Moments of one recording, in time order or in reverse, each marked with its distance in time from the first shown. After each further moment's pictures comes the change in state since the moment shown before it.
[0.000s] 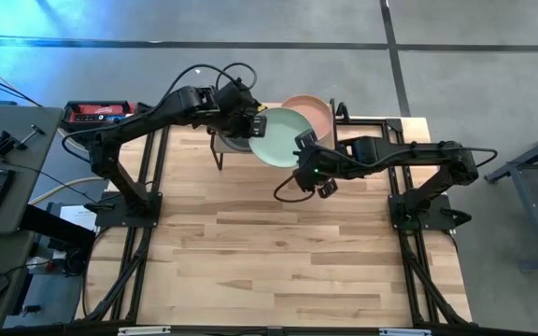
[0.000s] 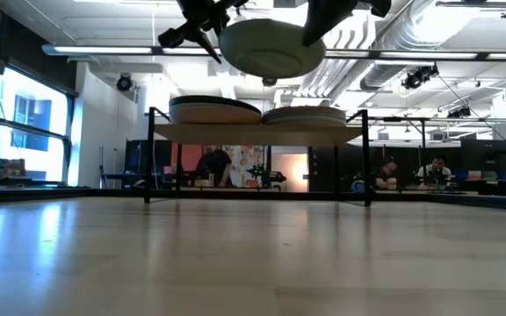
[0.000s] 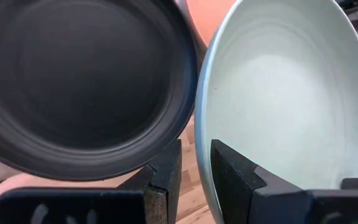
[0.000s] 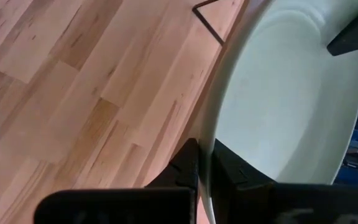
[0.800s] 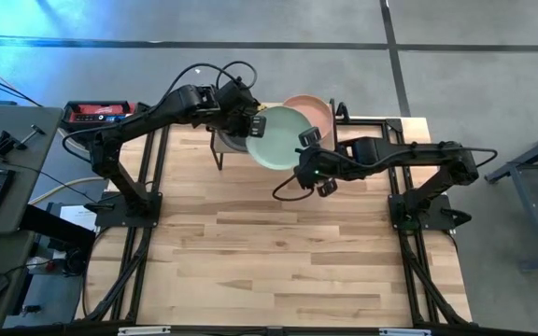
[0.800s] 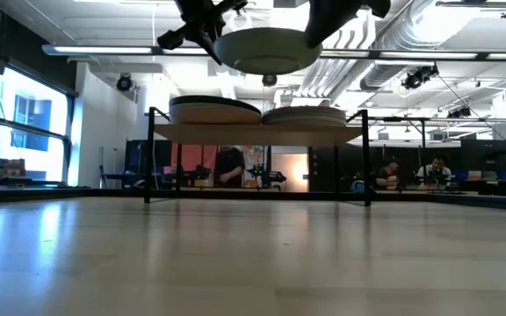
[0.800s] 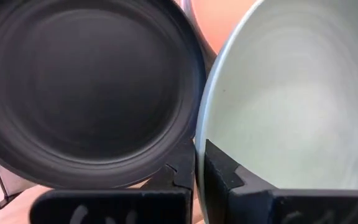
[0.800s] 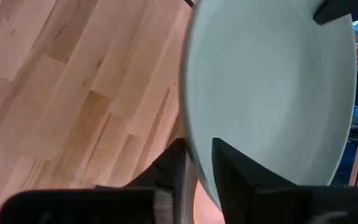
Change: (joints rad) left arm 0.005 0.005 0.000 -0.009 -0.014 0.064; right arm 0.000 0.000 0.000 -0.028 0.076 0.073
